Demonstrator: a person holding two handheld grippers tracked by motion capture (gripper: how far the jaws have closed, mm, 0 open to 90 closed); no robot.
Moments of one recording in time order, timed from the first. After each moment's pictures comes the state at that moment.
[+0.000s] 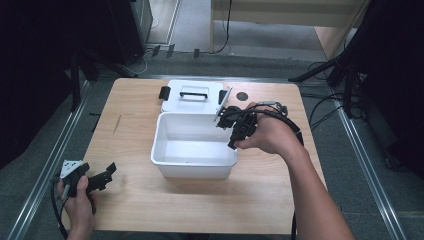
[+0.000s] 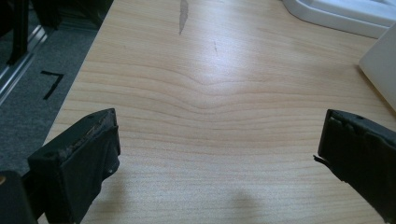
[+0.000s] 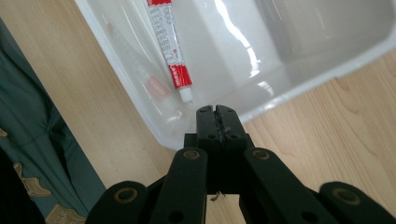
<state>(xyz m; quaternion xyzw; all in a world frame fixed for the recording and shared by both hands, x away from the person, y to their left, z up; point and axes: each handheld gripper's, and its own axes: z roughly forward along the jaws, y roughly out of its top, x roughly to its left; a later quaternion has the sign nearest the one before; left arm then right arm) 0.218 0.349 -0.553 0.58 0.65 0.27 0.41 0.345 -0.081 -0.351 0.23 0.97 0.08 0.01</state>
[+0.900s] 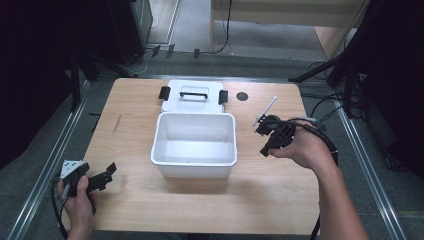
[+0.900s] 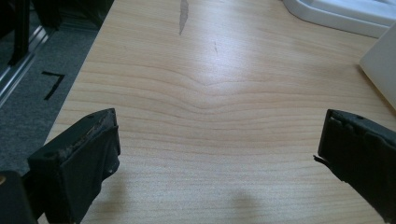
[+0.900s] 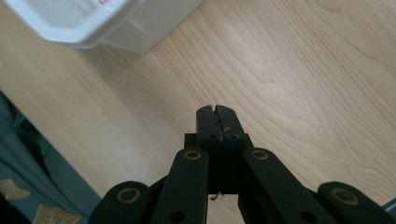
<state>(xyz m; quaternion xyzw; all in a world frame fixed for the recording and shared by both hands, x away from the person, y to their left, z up) 0.218 0.349 -0.553 0.57 0.65 0.27 0.41 0.343 -0.170 -0.382 0.34 0.94 0.09 0.01</state>
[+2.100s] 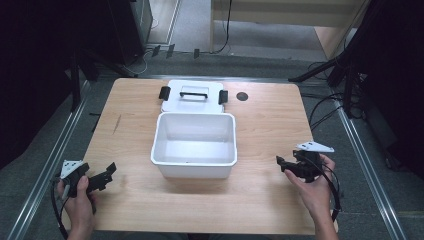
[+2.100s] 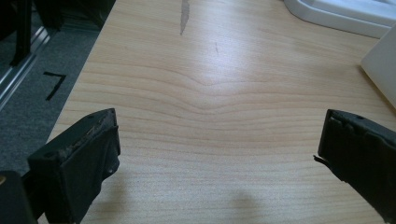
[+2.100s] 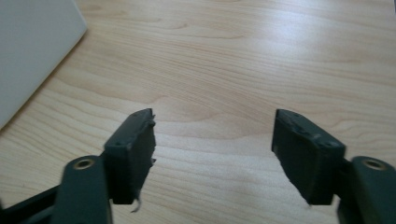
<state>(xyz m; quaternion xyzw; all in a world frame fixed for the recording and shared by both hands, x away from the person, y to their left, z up) 0.217 0.349 -0.553 0.57 0.65 0.27 0.41 0.297 -0.279 -0.496 0.52 0.75 0.35 0.21</state>
